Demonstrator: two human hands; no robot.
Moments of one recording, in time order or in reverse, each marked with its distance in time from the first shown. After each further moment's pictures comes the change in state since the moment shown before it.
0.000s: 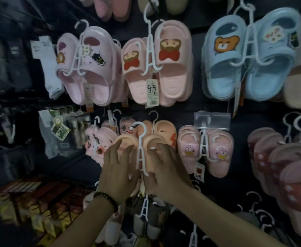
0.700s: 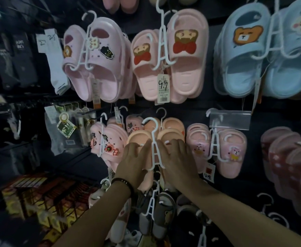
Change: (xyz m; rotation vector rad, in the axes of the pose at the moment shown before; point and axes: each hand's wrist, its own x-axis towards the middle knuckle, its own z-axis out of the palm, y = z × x) left_hand 0.031 -0.019 0.046 0.096 -0.168 0.053; right_hand 0.039 0.031 0.050 -0.404 0.040 0.021
